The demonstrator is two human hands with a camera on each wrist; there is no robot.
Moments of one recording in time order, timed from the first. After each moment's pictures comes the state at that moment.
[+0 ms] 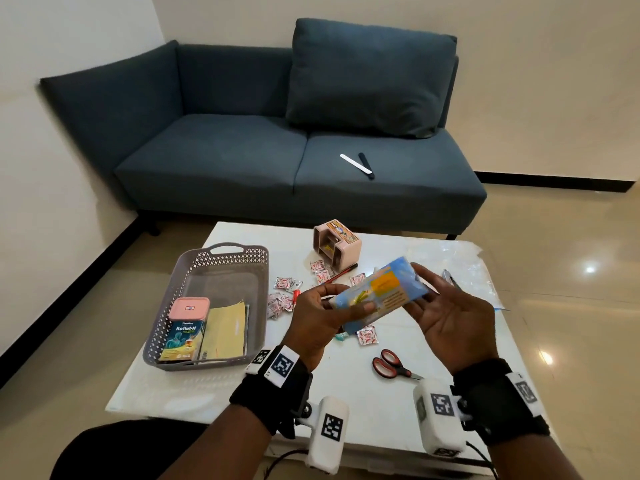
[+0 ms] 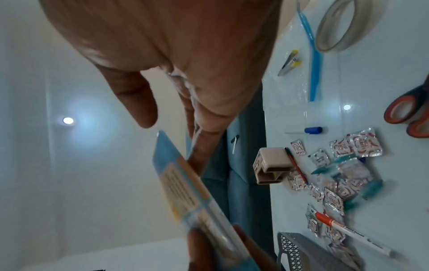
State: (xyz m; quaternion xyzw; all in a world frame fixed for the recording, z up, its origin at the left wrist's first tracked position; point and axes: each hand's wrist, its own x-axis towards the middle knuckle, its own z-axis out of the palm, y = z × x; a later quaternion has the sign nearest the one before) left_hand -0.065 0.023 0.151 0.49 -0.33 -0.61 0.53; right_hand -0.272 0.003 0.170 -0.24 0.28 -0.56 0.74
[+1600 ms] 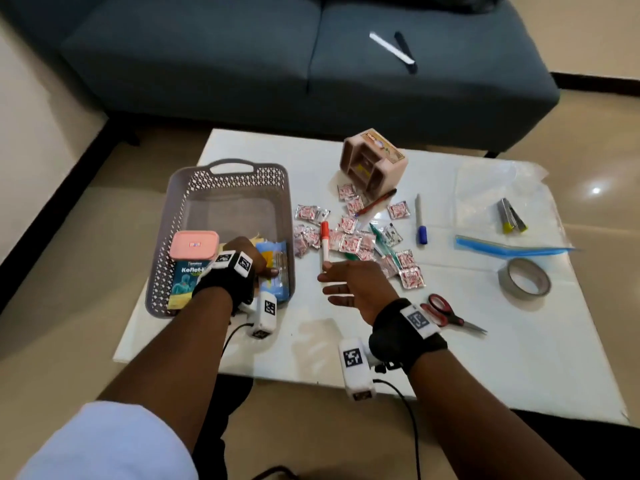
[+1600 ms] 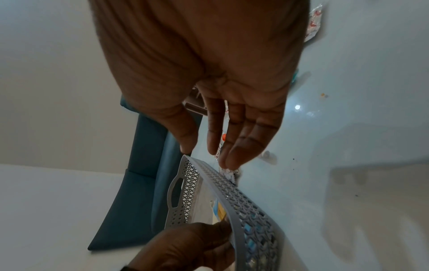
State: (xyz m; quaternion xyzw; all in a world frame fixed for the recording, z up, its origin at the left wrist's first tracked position) left_hand 0.154 -0.066 -0.009 0.83 -0.44 -0.35 0.03; right_hand -0.077 -0.037 0.032 -0.31 0.58 -0.27 0.70
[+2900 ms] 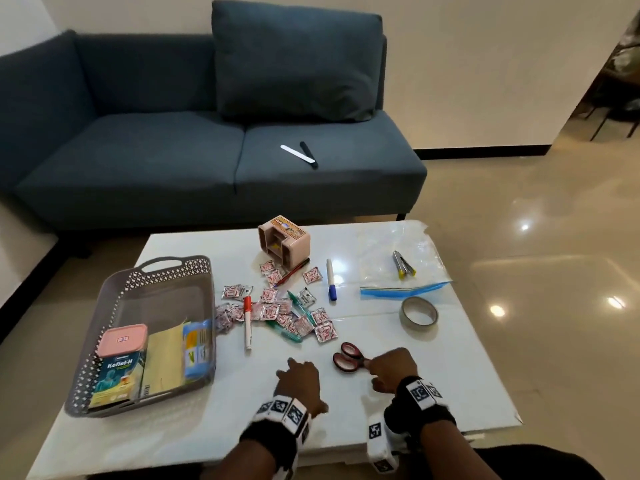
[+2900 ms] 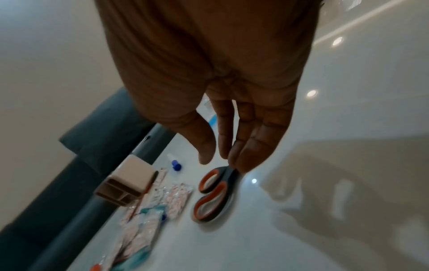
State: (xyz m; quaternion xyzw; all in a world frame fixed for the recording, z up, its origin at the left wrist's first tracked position) left_hand -0.115 0.027 0.027 0.66 -0.68 -0.26 -0.17; right_hand -0.303 0.002 0.005 -0.33 0.78 -0.17 0.50
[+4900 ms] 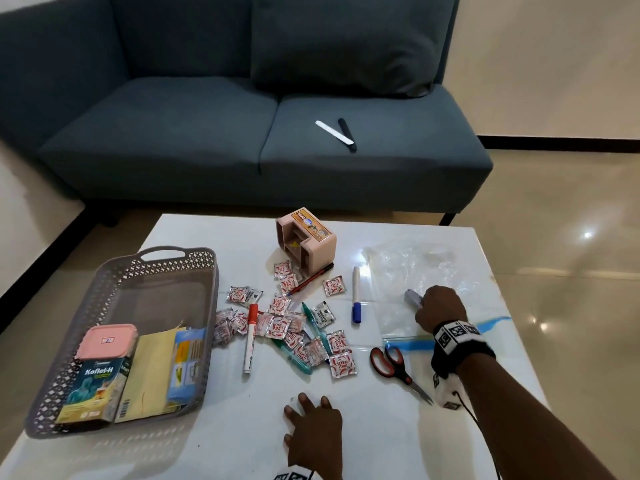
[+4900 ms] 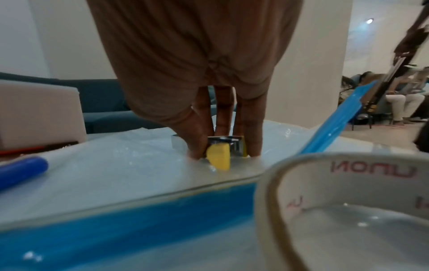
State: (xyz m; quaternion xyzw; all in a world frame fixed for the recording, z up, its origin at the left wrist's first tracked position) left_hand -0.150 -0.021 -0.052 0.75 -0.50 -0.36 -0.24; right_hand -0.349 -0.206 -0.010 -0.62 0.77 -0.01 0.16
